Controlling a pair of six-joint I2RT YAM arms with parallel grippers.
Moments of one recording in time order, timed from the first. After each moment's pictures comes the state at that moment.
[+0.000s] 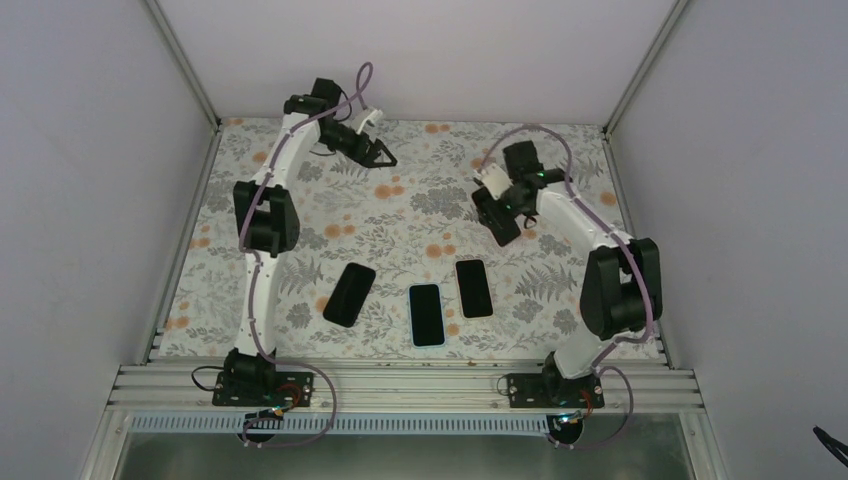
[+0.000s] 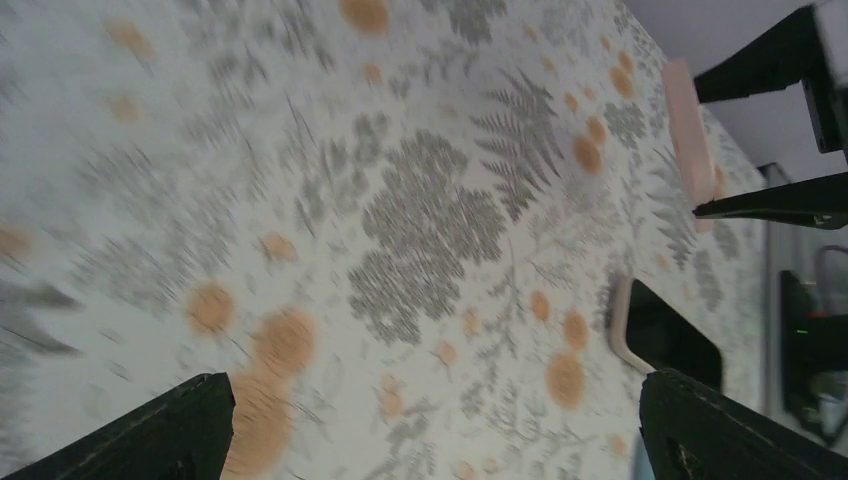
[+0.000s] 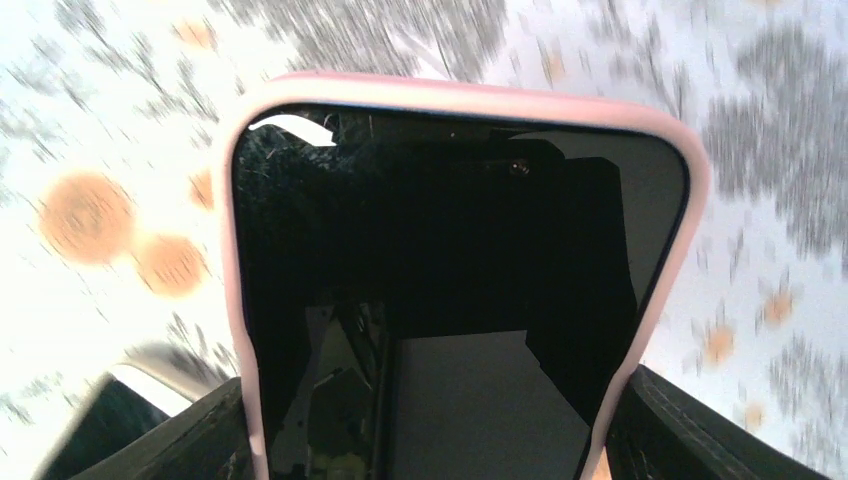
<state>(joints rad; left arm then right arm) -0.20 2.46 2.50 -1.16 0.88 0.42 0.23 1.65 1.23 -0.72 -0.10 -0.43</state>
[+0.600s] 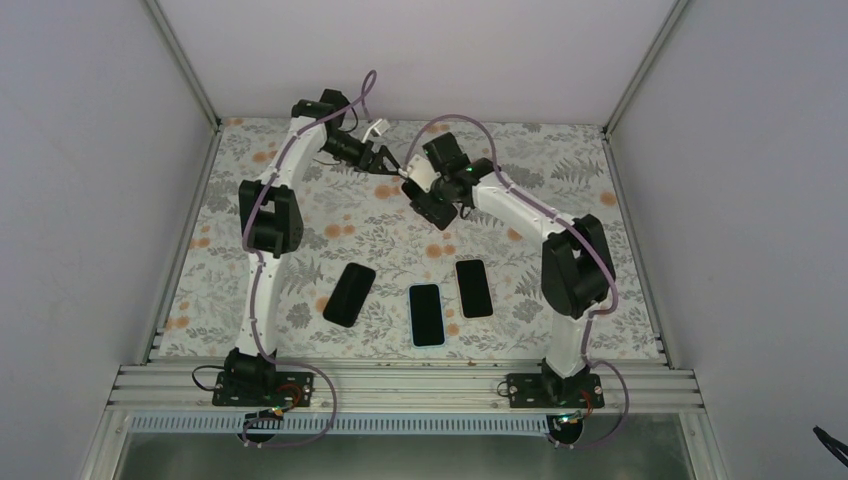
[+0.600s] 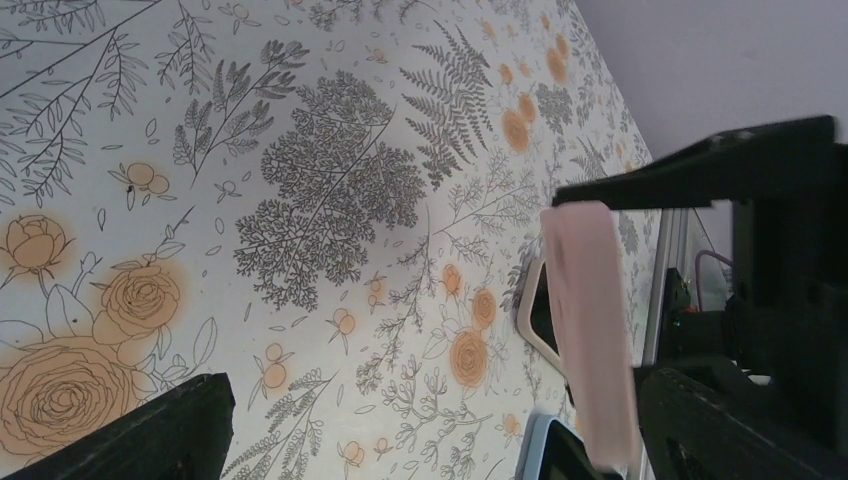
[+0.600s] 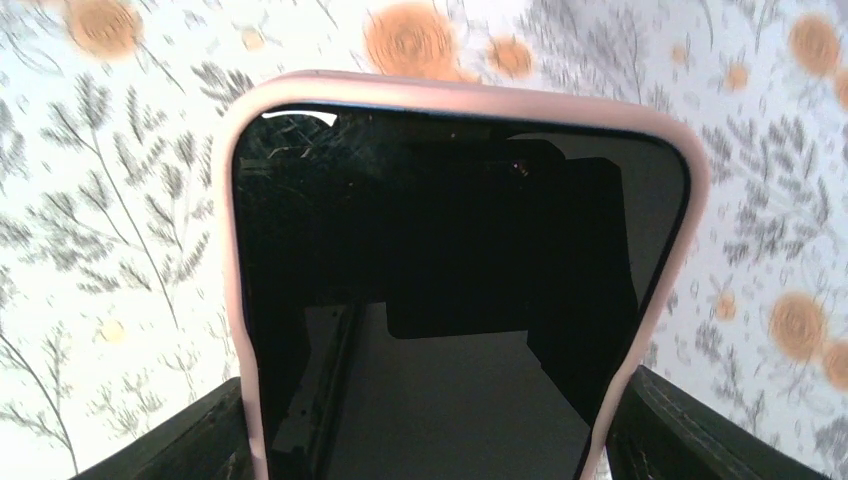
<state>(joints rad) -0.22 2.50 2.45 -1.30 0.99 0.33 0.58 1.89 1.54 -0.64 -0.01 -0.41</state>
